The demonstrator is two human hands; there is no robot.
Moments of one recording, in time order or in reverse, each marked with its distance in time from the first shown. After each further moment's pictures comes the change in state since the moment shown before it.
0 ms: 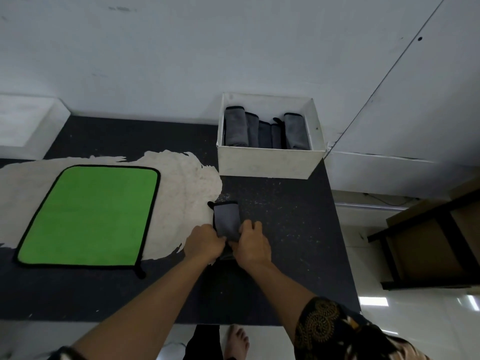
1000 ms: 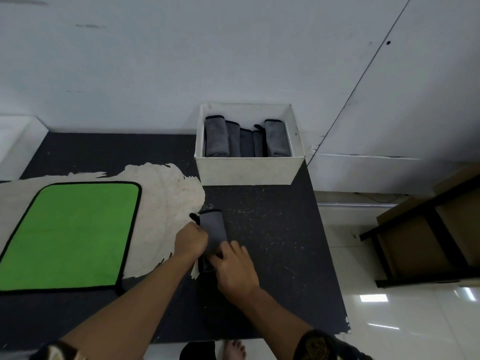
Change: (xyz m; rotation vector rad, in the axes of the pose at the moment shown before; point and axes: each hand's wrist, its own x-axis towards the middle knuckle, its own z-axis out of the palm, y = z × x) left_hand 0.019 0.031 -0.010 -0.266 0.047 -0.082; right_hand -0.024 0.019 0.000 -0.284 0.105 -0.576
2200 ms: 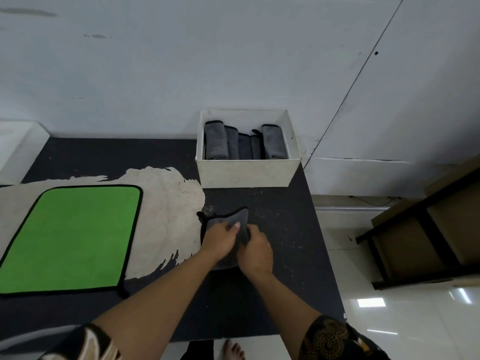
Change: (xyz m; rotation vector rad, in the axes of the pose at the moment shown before) left_hand -0.032 0.038 0.020 -0.070 -0.276 0.217; right_hand 0.011 0.023 -0.025 0.492 0.151 0.727
